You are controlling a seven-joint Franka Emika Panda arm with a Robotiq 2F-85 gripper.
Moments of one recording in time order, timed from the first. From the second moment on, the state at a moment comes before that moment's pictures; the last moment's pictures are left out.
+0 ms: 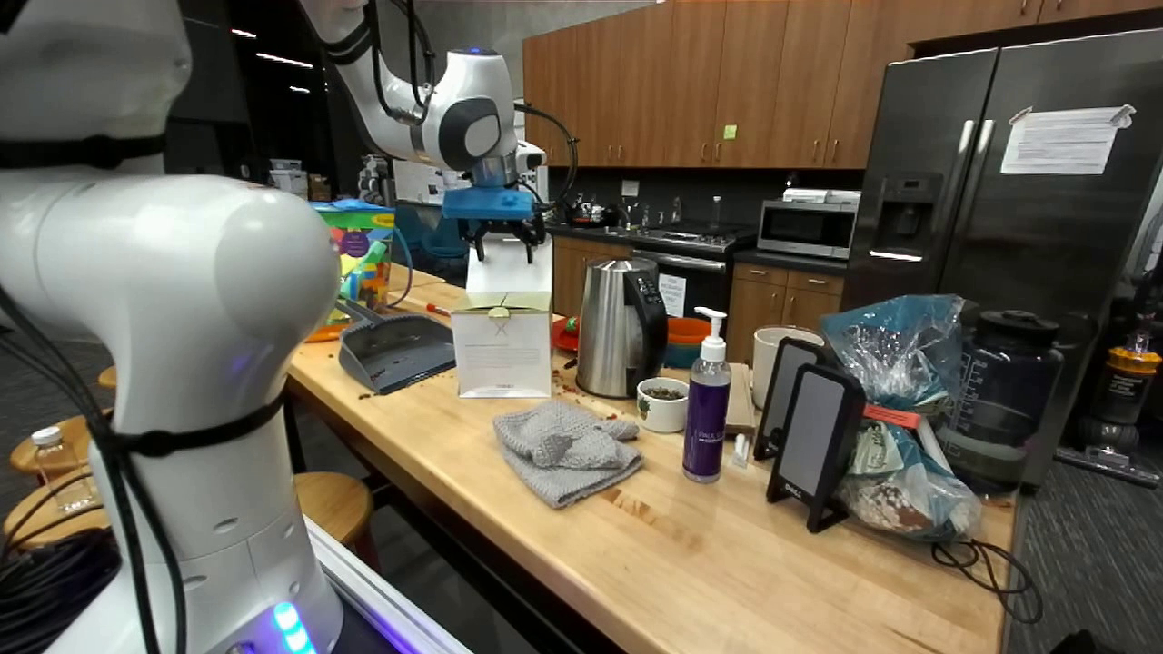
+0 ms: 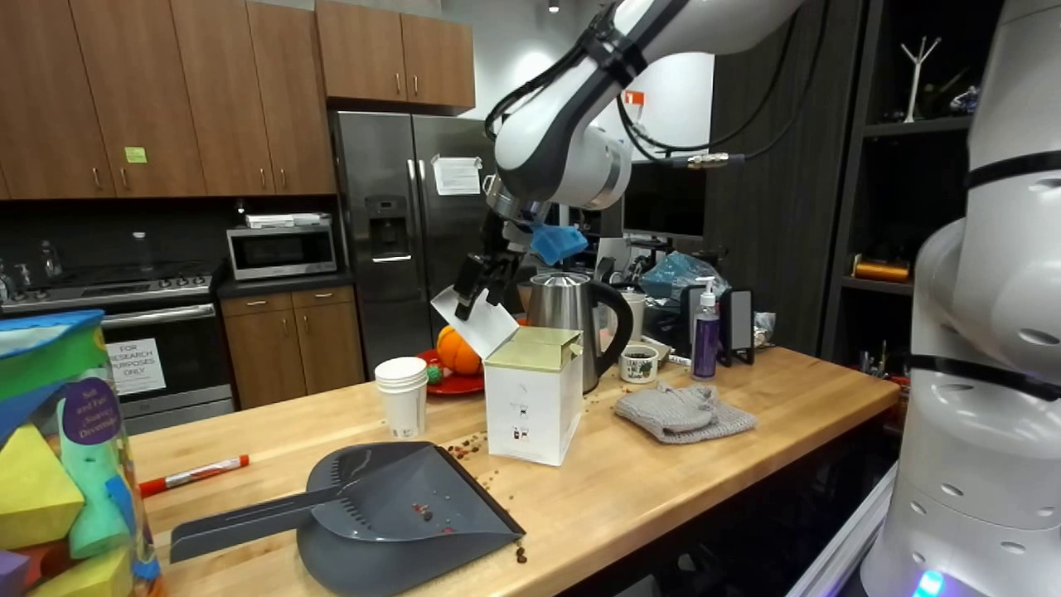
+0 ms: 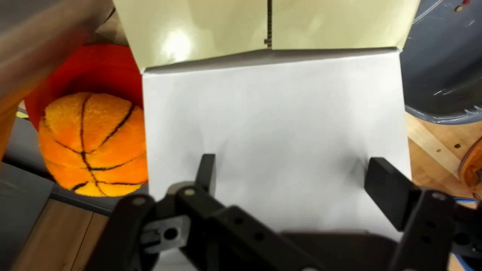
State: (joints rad) arm 0.38 -0.06 -0.04 -2.40 0.26 2.77 -0.40
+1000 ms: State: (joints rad) arm 0.20 0.08 0.12 -2.31 0.28 2.74 -0.41
